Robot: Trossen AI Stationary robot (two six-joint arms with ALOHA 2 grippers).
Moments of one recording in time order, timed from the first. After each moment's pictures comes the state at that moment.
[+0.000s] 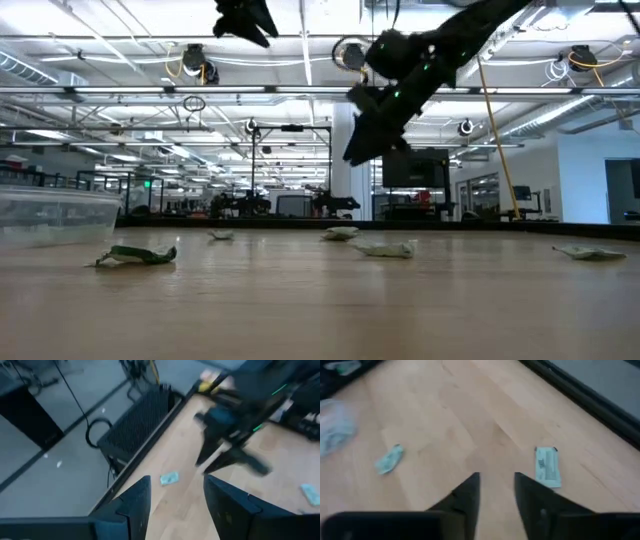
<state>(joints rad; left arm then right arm) 0.50 1.46 1.71 -0.89 -0.01 -0.05 -0.47 1.65 1.10 -0.20 -0.11 0.25</state>
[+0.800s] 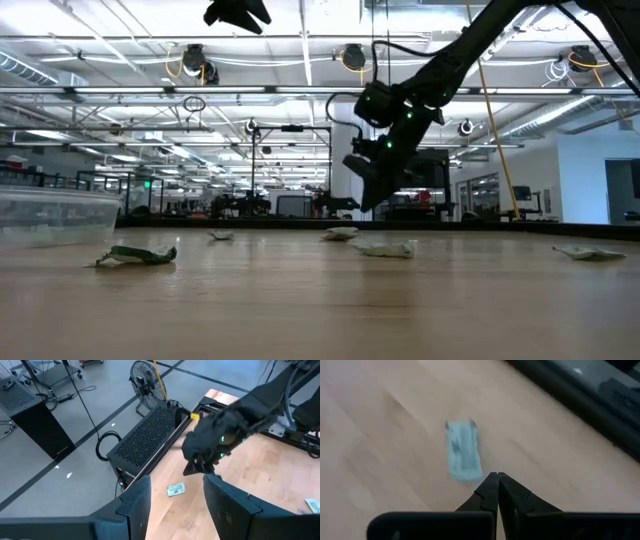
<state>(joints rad) 0.50 1.39 1.71 -0.87 -0.05 -0.05 -0.54 1.87 1.13 -0.19 0.09 0.24</state>
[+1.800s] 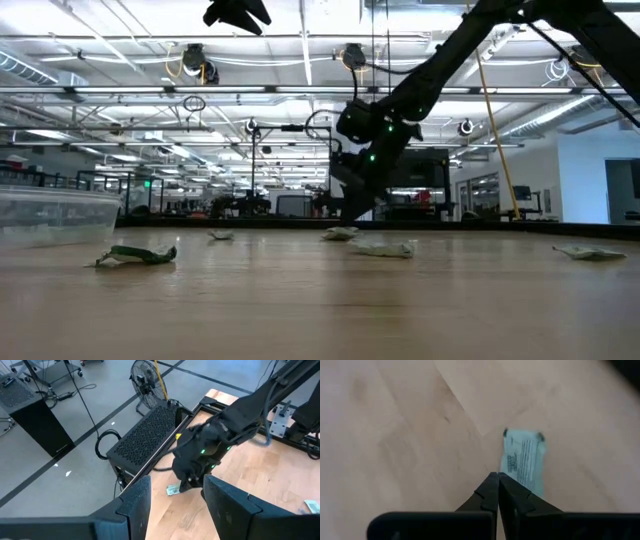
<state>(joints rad) 0.50 1.39 1.71 -0.86 -0.05 -0.06 -0.56 2.04 1.28 -0.25 -0.12 0.07</state>
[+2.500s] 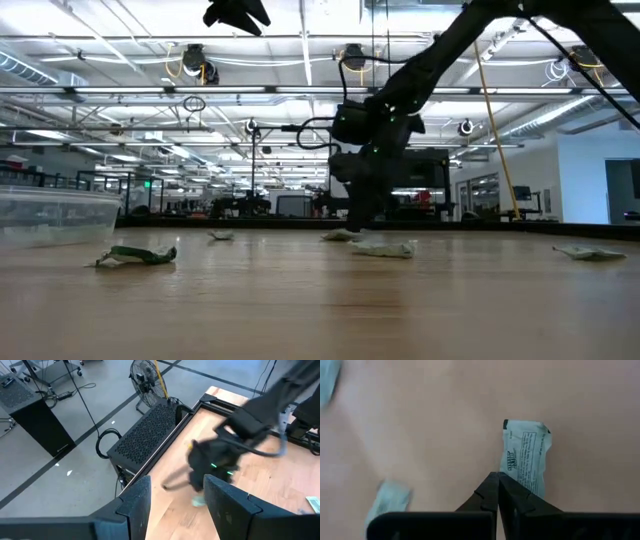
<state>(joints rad) 0.50 1.39 1.71 -0.87 -0.05 -0.05 -0.47 2.05 1.28 -0.52 -0.27 0.20</state>
